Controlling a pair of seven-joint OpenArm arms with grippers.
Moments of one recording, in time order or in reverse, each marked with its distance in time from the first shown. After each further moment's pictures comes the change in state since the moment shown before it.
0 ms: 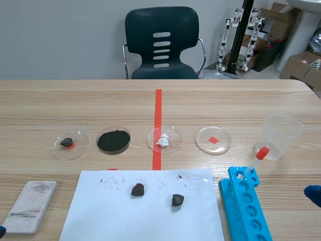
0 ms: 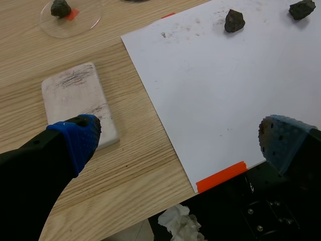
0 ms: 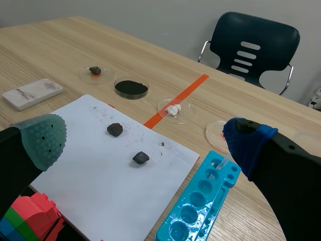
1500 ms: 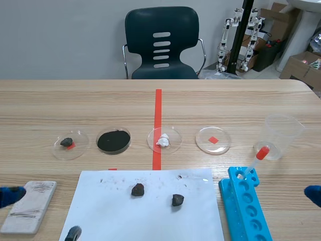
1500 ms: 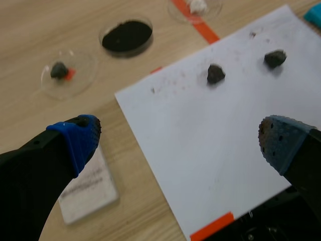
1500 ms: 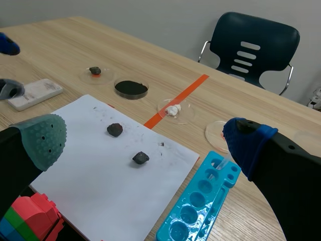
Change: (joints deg) left arm 0.0 0.0 0.0 18.8 1.3 0.0 15.8; right arm 0.0 0.0 0.0 0.0 0.0 0.0 0.0
